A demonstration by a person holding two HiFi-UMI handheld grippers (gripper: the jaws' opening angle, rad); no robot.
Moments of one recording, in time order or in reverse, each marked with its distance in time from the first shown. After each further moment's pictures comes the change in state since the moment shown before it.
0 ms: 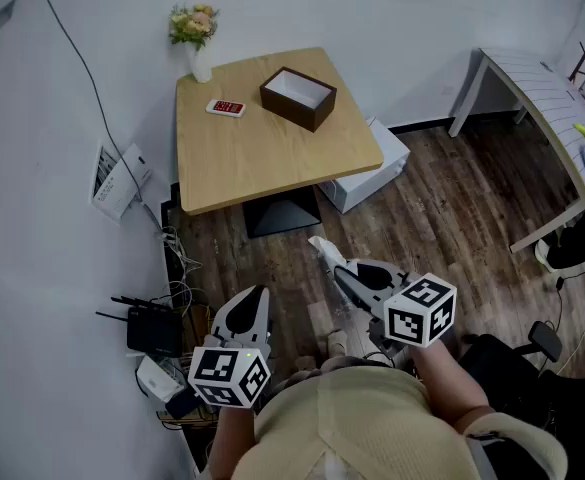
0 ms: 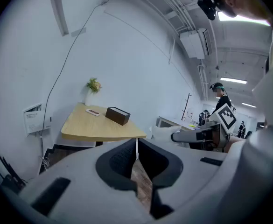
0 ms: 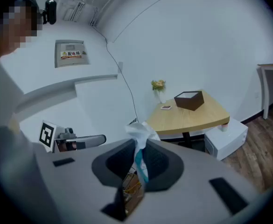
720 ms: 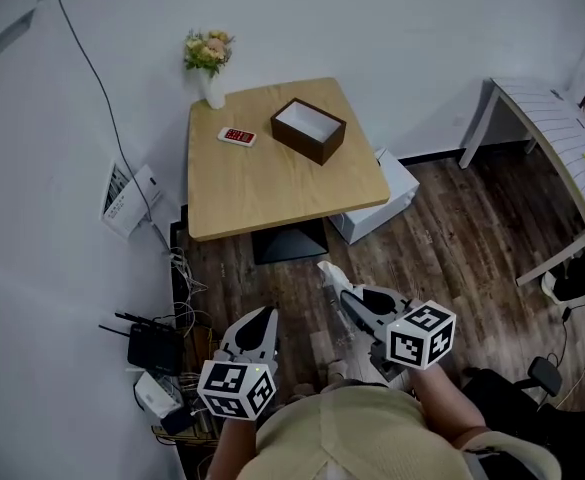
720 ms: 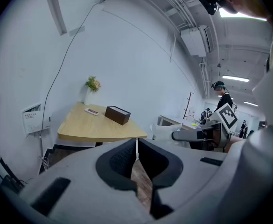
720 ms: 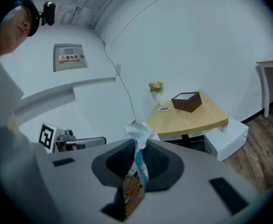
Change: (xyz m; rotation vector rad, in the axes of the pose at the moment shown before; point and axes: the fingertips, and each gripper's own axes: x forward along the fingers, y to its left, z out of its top) left arm 0.028 -0.008 -0.002 0.001 0.020 0.016; right arm -0.001 -0.029 0.008 0.025 -0.022 0.005
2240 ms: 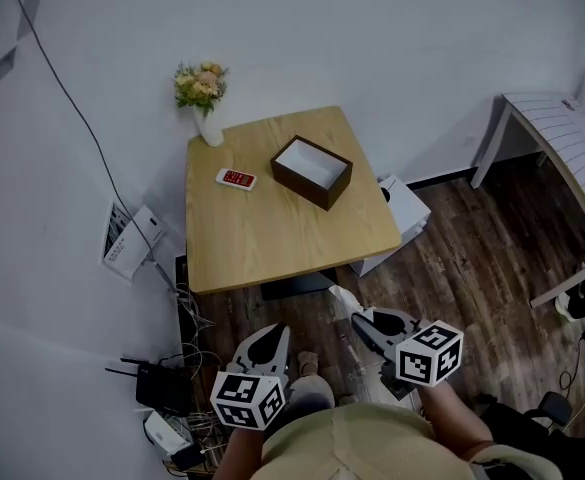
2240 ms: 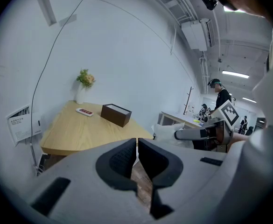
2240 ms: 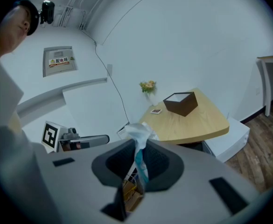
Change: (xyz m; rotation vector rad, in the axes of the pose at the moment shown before) left arm 0.105 0.030 0.029 0.029 0.059 -0.026; right arm 0.047 -0.079 0.042 0.039 0.022 -0.011
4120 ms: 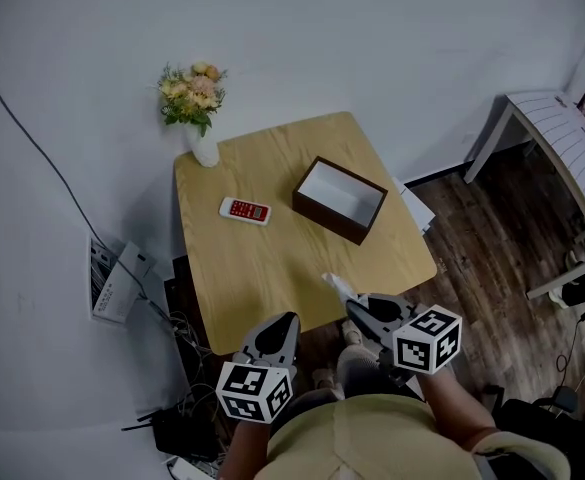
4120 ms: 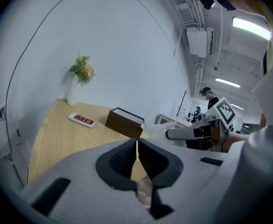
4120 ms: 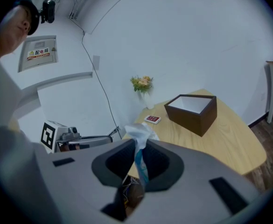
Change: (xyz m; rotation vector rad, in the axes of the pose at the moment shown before) left arm 0.104 0.139 0.071 -0.016 0.028 -0.165; right arm 0.173 -0.028 0.085 -0.004 0.027 -0.095
